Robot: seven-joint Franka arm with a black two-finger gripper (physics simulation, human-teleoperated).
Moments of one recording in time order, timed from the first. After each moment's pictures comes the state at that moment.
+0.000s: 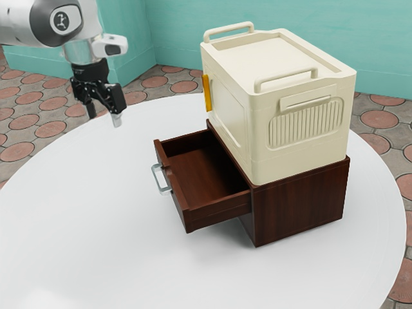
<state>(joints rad) 0.02 -0.06 0.02 -1.70 -0.02 1.60 0.17</state>
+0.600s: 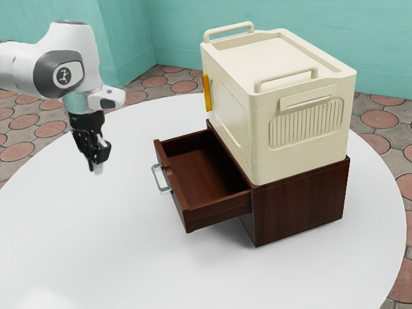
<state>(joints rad) 0.03 -0.17 0.02 -2.06 0.03 1.74 0.31</state>
